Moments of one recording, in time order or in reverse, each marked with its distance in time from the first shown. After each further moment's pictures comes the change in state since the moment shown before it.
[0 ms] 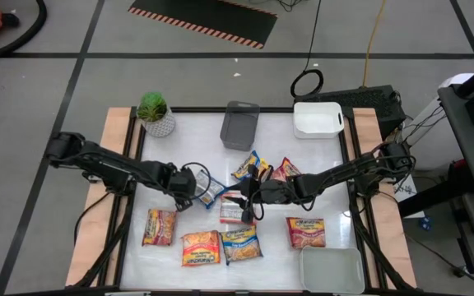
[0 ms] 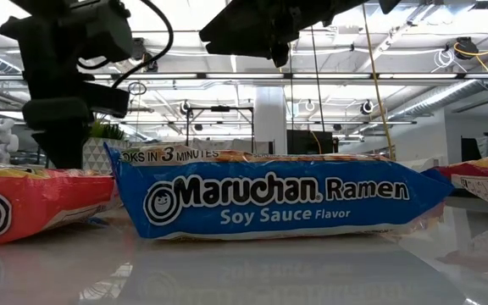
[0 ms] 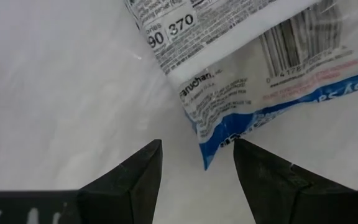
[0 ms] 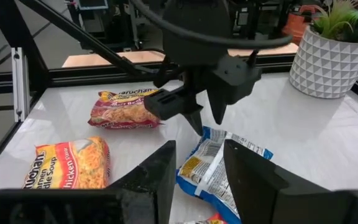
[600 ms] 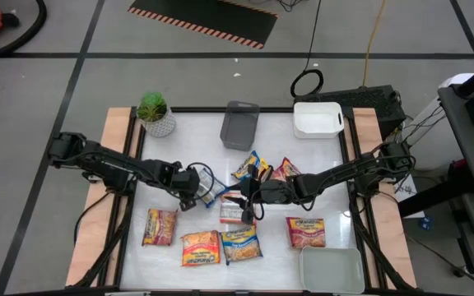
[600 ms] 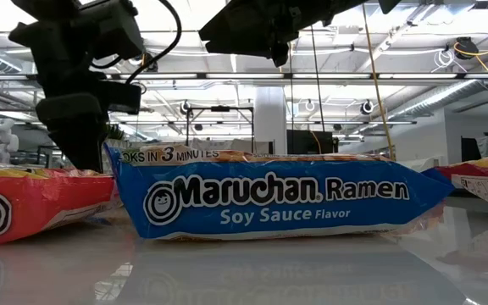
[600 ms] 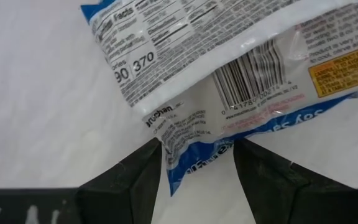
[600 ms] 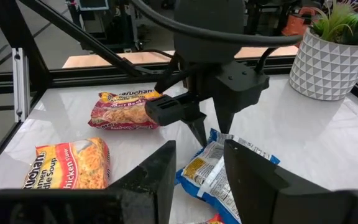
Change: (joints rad) left arm 0.029 0.013 0.000 0.119 0.012 0.123; right arm 0.000 0.000 0.000 0.005 0.000 -0.007
